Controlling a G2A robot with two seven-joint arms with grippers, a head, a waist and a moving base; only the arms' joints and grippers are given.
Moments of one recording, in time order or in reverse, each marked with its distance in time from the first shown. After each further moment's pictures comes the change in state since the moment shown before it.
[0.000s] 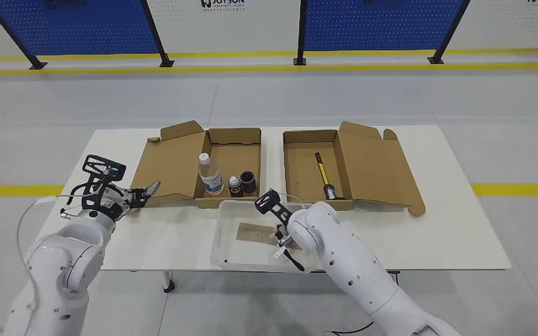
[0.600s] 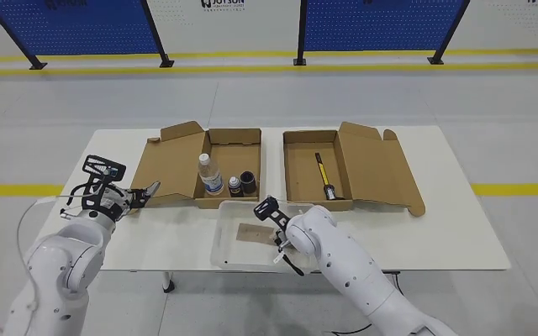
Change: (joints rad) left arm 0.000 0.000 0.000 0.000 0.000 0.000 0.000; right arm -0.004 -0.012 -0.015 0.039 0.023 -0.018 0.007
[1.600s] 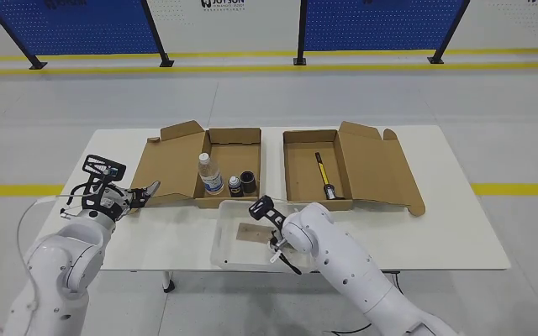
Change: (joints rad) left arm 0.000 0.000 0.000 0.000 0.000 0.000 0.000; right arm 0.020 -0.014 -0.010 0.003 0.023 -0.014 0.024
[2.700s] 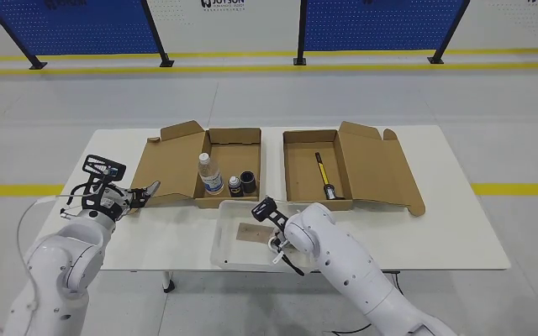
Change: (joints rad) left arm 0.000 0.000 0.000 0.000 0.000 0.000 0.000; right arm -0.014 0.003 0.018 -0.008 -0.022 -0.011 0.039
